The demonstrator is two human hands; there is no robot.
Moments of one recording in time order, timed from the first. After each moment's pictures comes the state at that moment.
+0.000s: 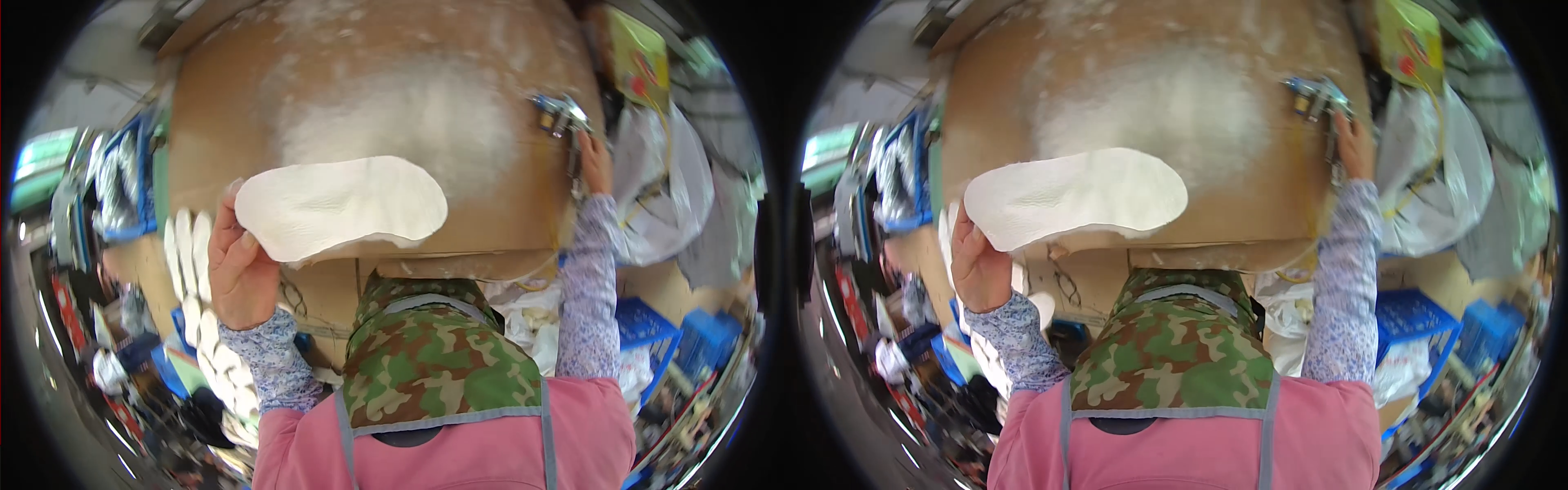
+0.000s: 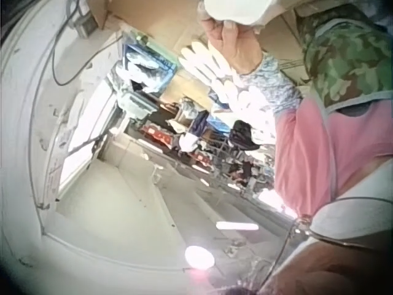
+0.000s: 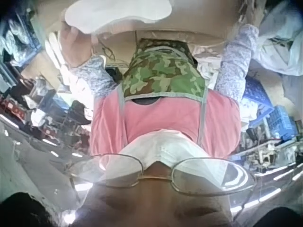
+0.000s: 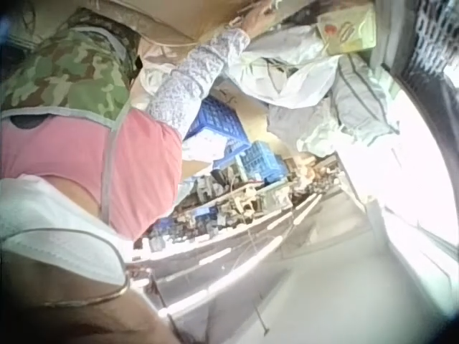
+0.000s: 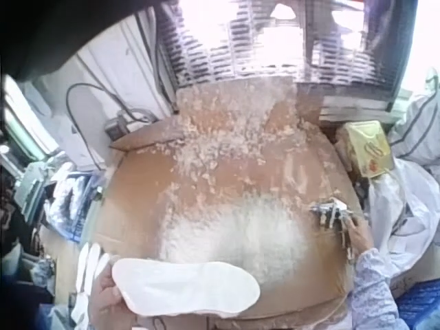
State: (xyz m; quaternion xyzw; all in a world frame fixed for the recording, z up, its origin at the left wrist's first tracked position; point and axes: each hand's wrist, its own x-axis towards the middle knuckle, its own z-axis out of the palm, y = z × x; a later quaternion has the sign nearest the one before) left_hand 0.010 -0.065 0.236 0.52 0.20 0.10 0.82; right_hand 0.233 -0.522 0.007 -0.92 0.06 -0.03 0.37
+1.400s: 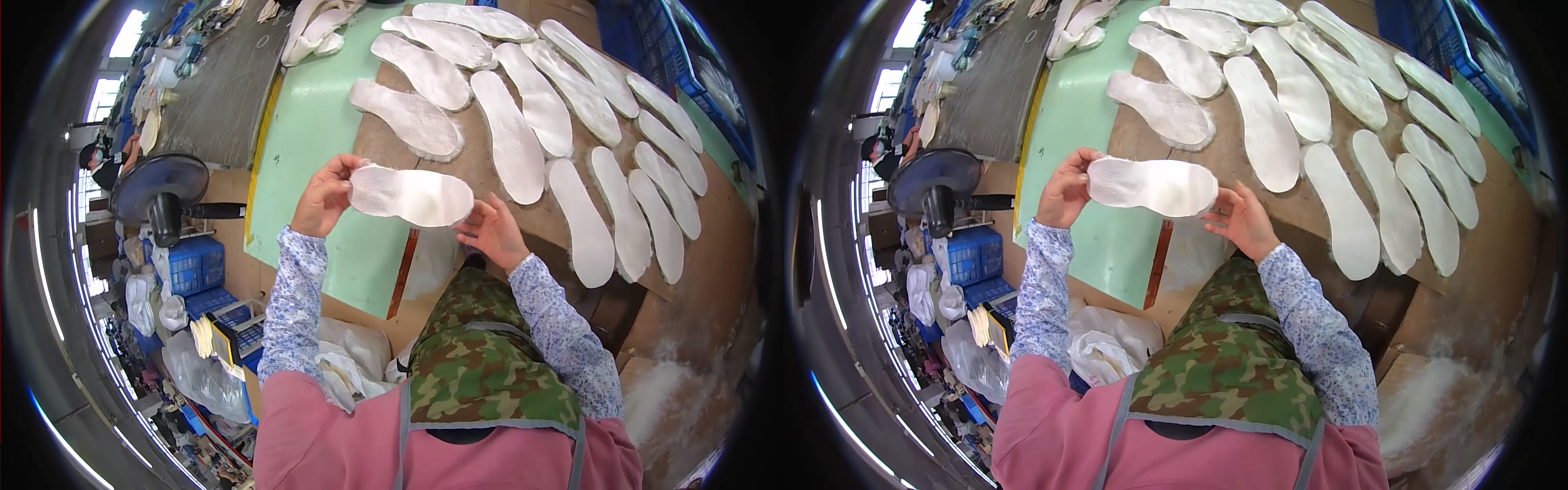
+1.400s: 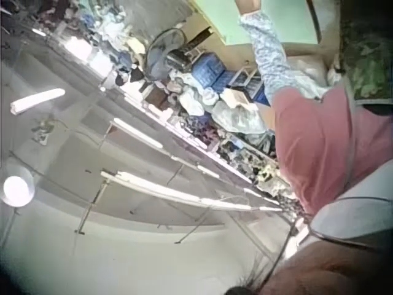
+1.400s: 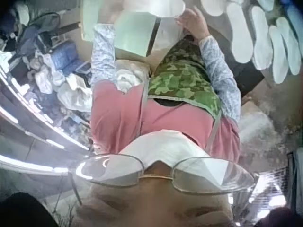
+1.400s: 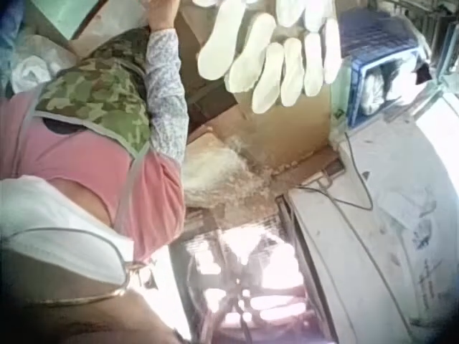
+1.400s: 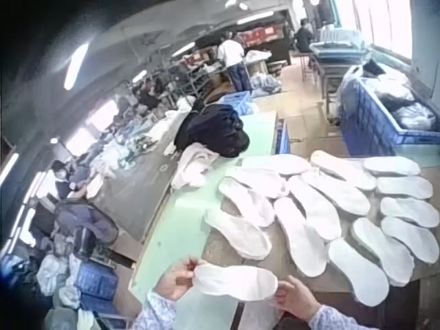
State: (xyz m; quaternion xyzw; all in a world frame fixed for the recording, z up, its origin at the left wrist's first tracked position) left_hand -0.718 -0.009 0.142 0.26 0.54 0.51 0.61; right_hand -0.438 0.064 -0.010 -0.28 -0.08 0.95 0.14
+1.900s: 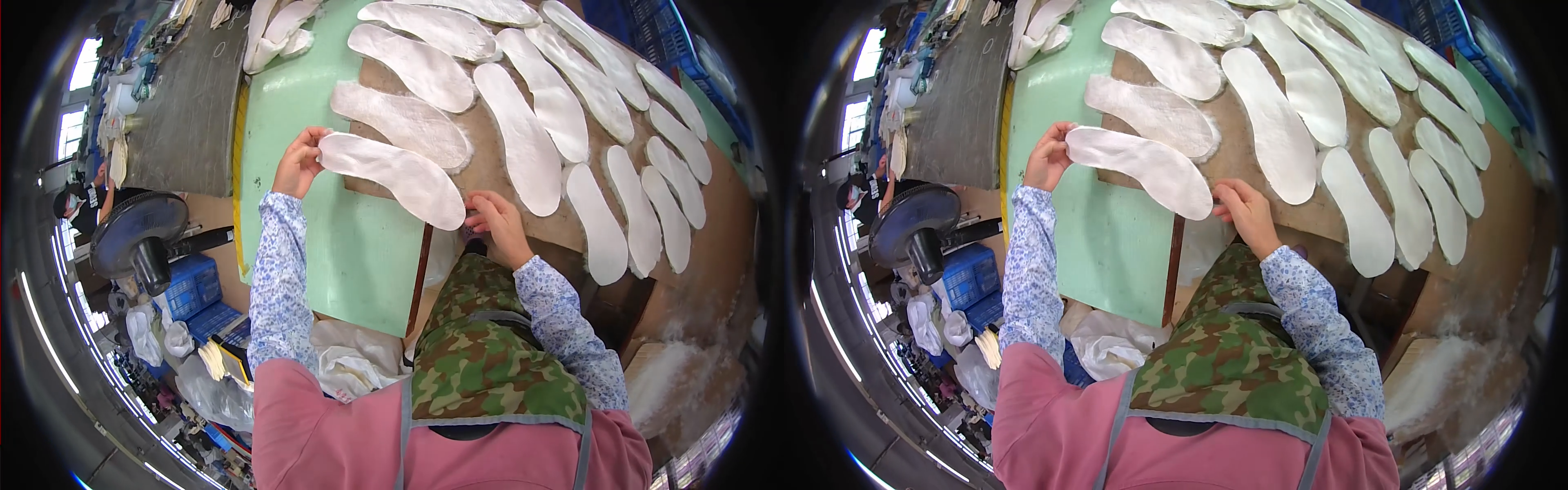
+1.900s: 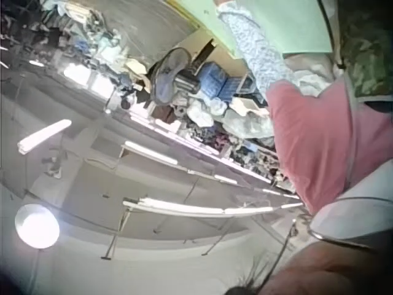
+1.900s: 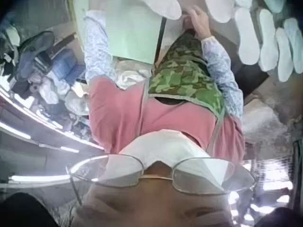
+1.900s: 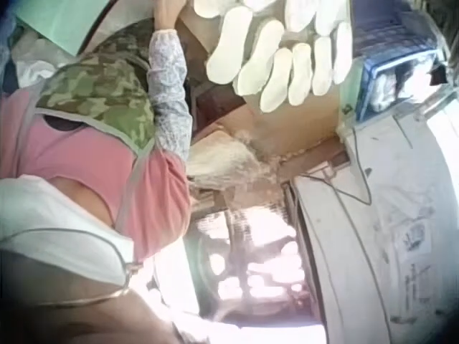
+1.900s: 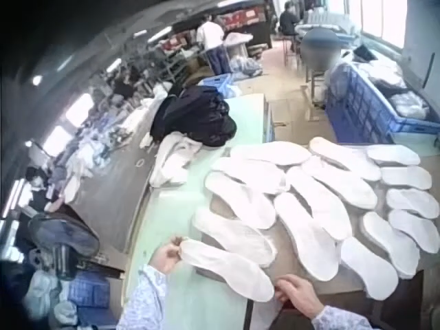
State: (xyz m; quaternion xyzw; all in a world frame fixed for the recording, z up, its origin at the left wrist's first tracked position) left_hand -0.852 0.073 0.055 0.26 0.59 0.48 0.60; right_hand -0.486 0.086 -0.007 -0.49 -0.37 0.76 0.21
